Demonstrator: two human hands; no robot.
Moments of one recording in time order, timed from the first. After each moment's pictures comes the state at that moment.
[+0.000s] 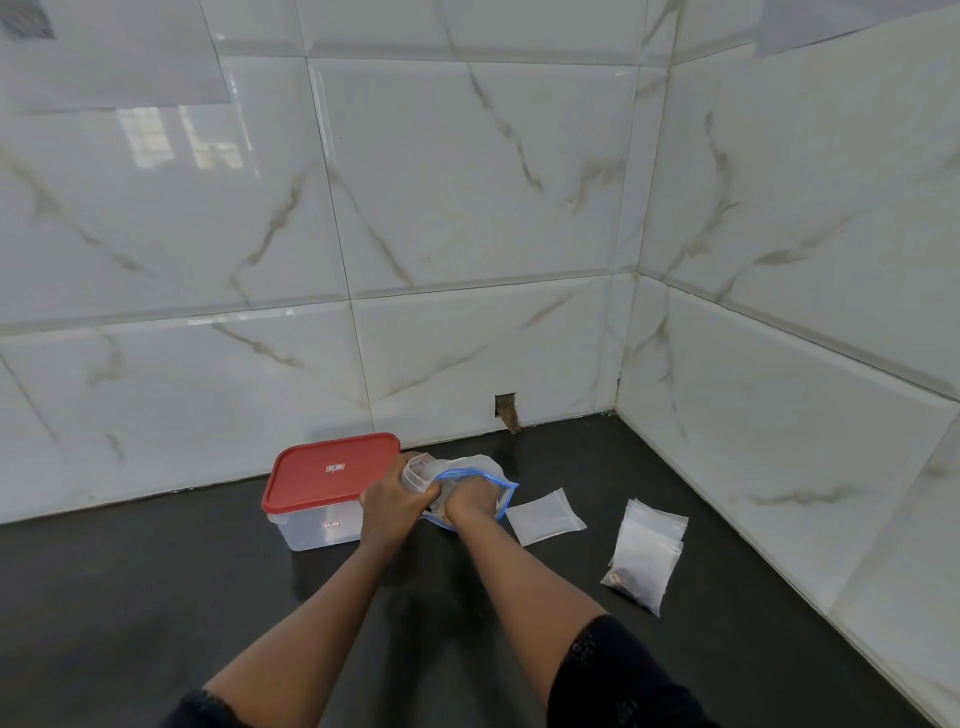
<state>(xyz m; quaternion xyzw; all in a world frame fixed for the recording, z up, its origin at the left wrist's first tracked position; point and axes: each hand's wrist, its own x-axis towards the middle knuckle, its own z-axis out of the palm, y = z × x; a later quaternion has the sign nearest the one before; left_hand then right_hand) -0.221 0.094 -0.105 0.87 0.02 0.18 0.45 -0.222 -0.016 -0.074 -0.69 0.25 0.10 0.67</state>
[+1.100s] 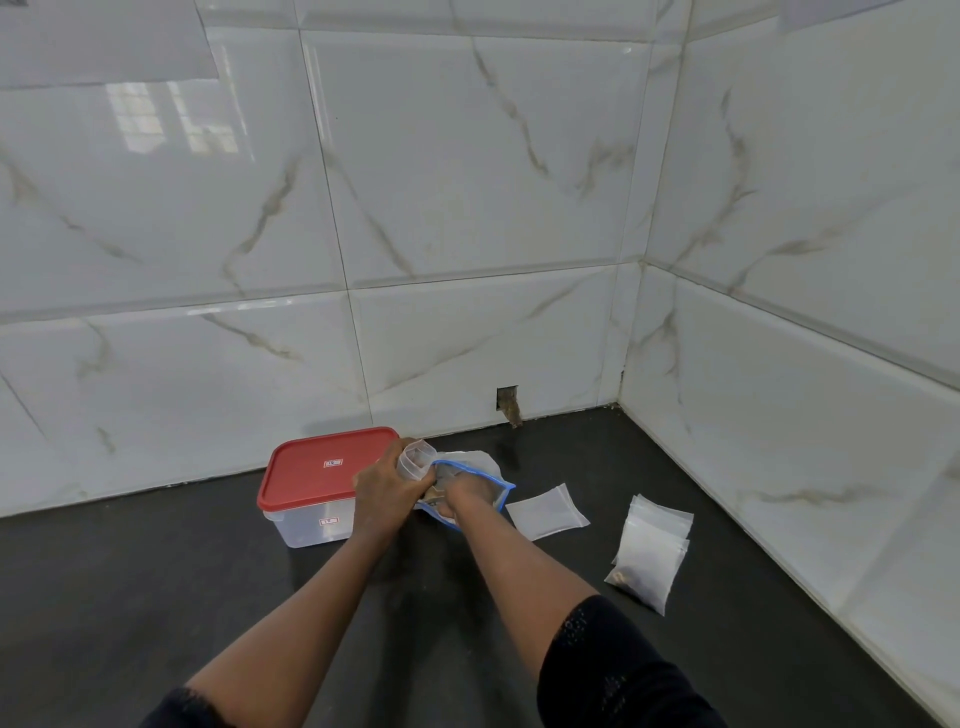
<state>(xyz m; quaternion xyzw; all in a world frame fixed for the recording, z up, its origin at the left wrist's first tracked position) -0.209 0.100 -0.101 0.88 0.00 0.23 0.42 -0.193 0.001 -0.087 -0.53 0.30 0.10 0.78</state>
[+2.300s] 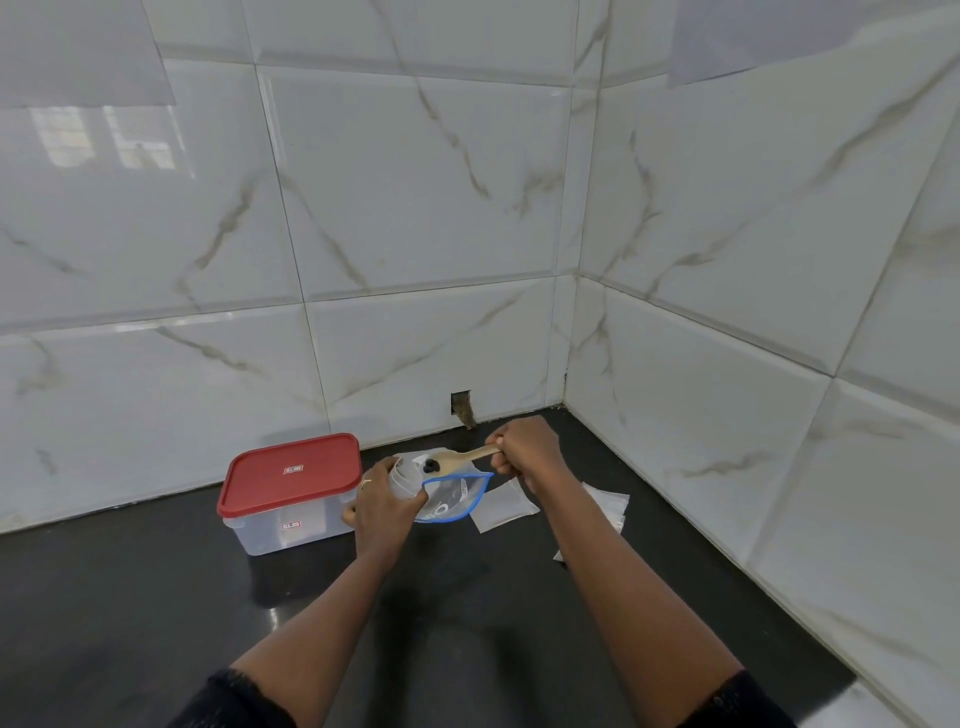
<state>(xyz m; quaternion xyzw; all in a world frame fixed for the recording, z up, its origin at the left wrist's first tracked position) -0.238 0.052 -0.112 0.89 0.08 0.16 0.43 -0.252 -0.122 -0.004 -0.80 0.15 0.00 0.58</state>
